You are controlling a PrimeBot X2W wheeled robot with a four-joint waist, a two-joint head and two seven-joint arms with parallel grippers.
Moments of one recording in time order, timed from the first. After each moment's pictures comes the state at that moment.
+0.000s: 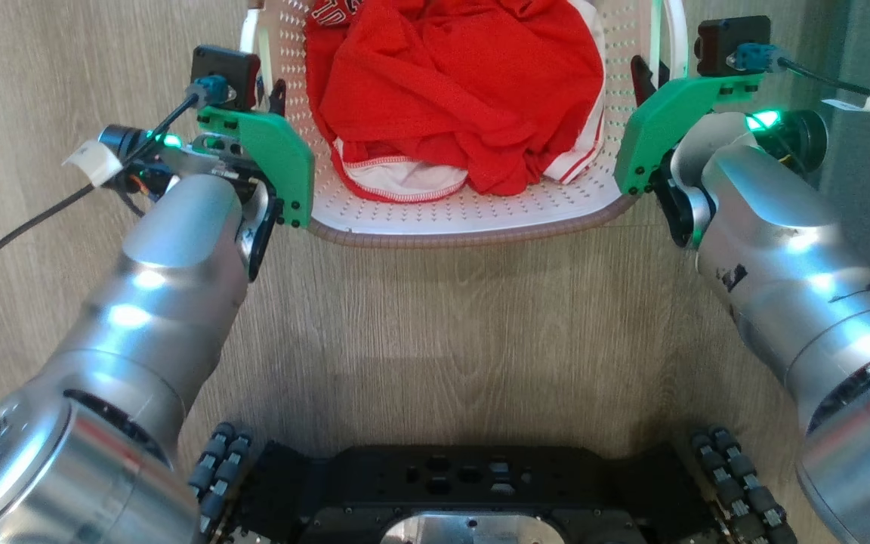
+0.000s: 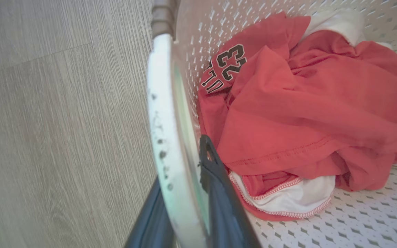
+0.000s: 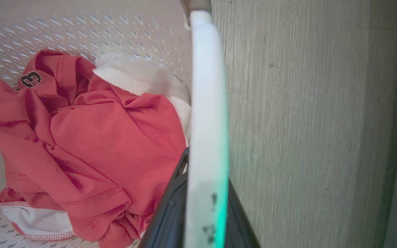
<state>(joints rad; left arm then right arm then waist) -1.10 0.03 -0.95 1.28 -0.77 -0.01 -0.23 -1.16 -0.06 0.88 1.30 0.94 0.13 -0.25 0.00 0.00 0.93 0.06</state>
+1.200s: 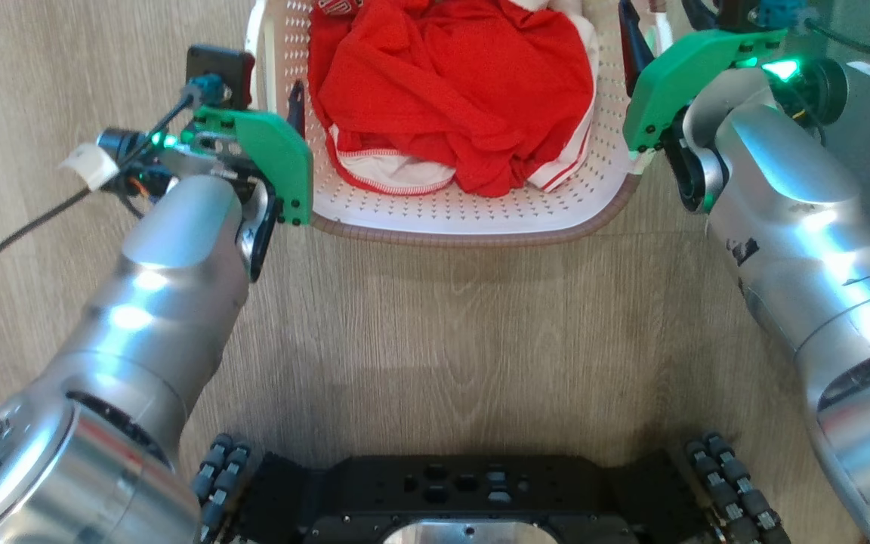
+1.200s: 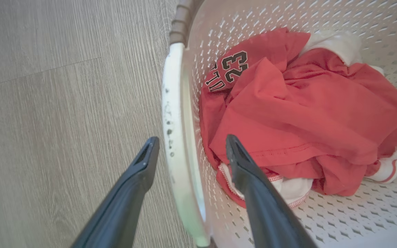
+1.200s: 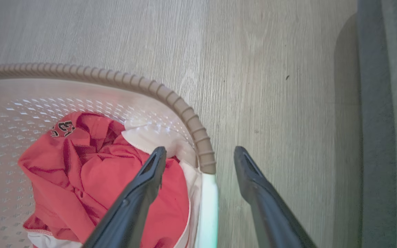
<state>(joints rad) -1.10 0.03 -0.95 1.29 -0.81 0.02 -0.25 -1.18 -0.07 0.64 1.22 0.68 0.13 -0.26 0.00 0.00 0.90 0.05</state>
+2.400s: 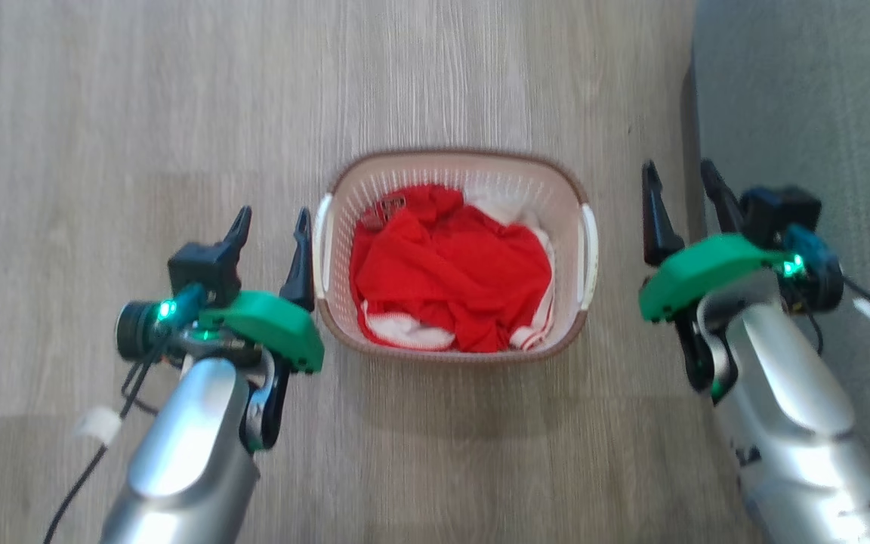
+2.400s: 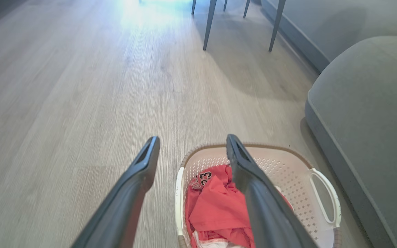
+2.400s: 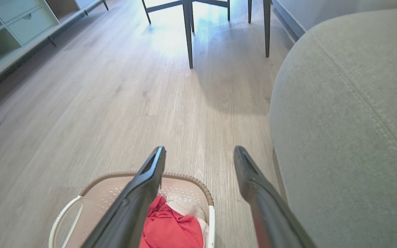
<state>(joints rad) -0.44 0.08 -0.37 0.53 -0.36 0.06 -0.25 -0.55 -0.07 0.18 0.61 0.35 0.13 -0.26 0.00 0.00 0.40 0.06</state>
